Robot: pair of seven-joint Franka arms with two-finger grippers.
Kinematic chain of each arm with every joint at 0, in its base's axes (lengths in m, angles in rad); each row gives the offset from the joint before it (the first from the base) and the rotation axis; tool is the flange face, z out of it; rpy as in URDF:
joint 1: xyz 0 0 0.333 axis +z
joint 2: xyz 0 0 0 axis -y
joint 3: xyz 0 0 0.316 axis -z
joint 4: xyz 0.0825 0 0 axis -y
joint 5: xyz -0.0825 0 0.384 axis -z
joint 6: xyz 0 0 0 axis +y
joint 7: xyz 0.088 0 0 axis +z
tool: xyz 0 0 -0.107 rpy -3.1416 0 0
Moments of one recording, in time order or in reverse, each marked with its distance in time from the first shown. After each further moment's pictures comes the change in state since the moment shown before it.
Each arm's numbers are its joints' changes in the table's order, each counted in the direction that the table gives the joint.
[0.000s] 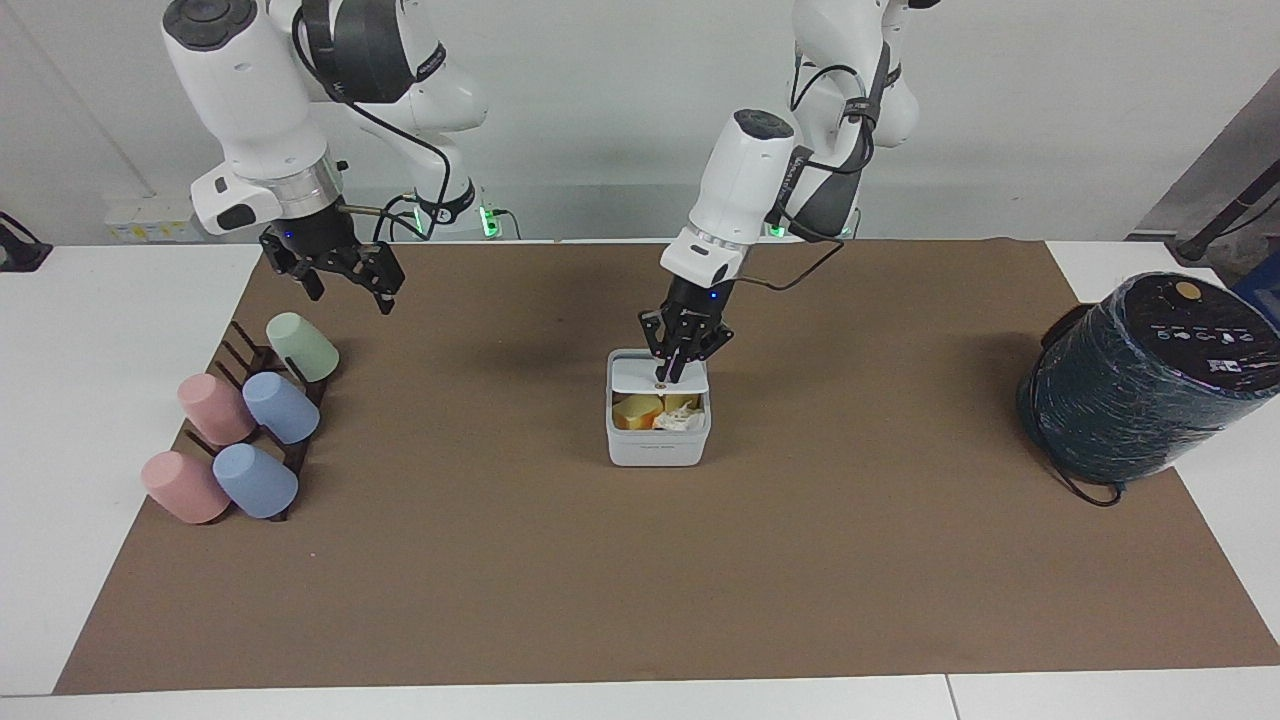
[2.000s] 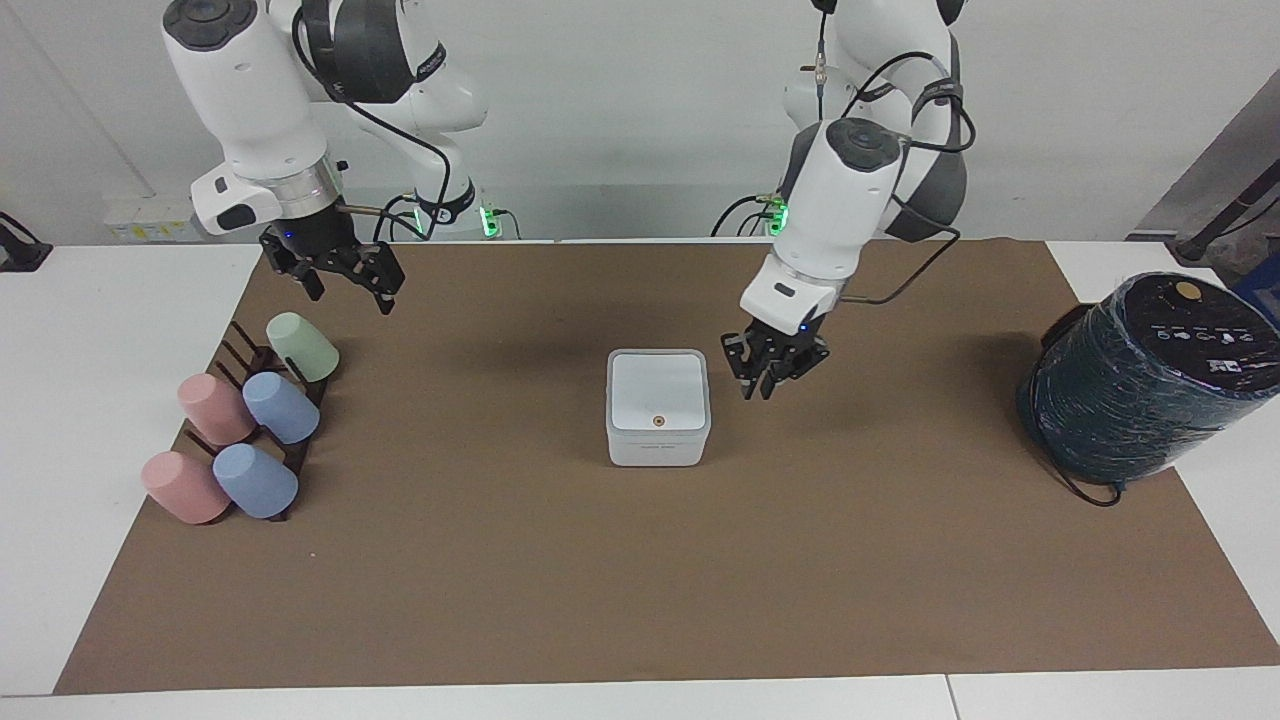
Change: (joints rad) left arm 0.229 -0.075 -0.019 0.373 0.000 0.611 -0.330; right arm 0.000 0.000 0.000 0.000 0.000 0.000 0.000
